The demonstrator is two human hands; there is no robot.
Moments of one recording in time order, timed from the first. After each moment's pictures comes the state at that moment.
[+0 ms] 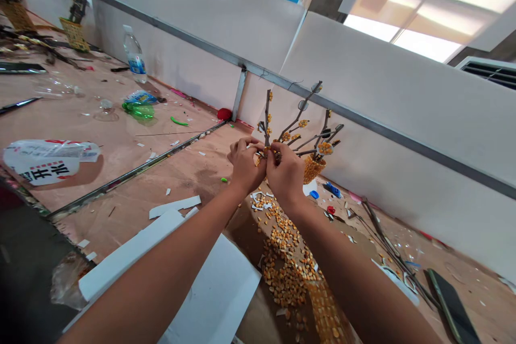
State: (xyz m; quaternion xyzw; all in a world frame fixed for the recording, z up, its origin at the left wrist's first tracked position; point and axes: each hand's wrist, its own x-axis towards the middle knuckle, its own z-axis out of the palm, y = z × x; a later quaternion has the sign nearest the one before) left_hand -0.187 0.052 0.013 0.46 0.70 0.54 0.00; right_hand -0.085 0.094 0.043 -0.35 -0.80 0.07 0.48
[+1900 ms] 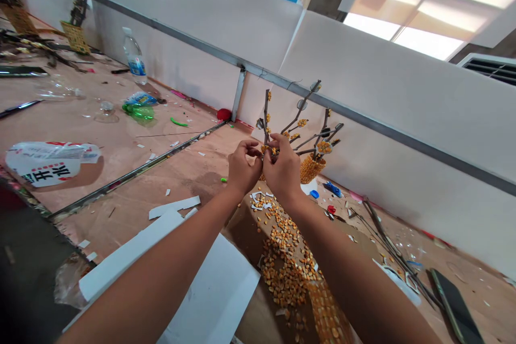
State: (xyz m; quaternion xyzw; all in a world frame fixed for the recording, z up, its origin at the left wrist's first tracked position) left_hand -0.193 0.053 0.008 0.44 0.62 0.65 0.08; right_hand -0.089 0.098 0.042 -0.32 -0.81 0.09 0.48
